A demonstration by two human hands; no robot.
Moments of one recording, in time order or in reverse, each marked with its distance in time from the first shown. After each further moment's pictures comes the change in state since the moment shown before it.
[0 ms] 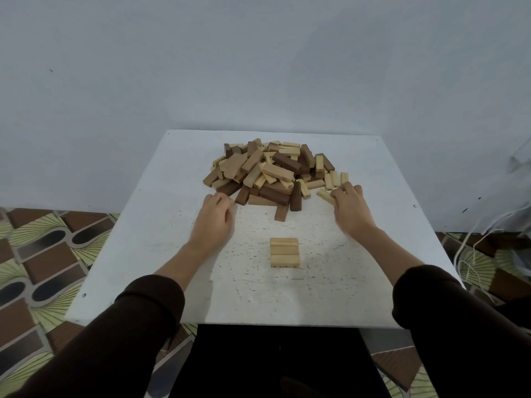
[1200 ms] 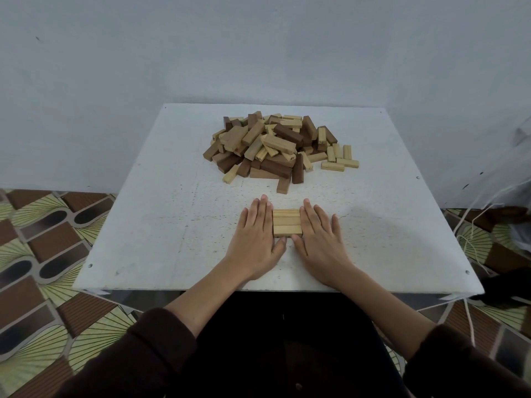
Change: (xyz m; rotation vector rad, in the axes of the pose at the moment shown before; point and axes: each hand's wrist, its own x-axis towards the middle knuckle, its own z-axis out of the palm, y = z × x) left_hand -0.075 0.075 0.021 0.408 -0.546 0.061; right_hand -0.121 -0.076 0.021 0.015 -0.268 -0.107
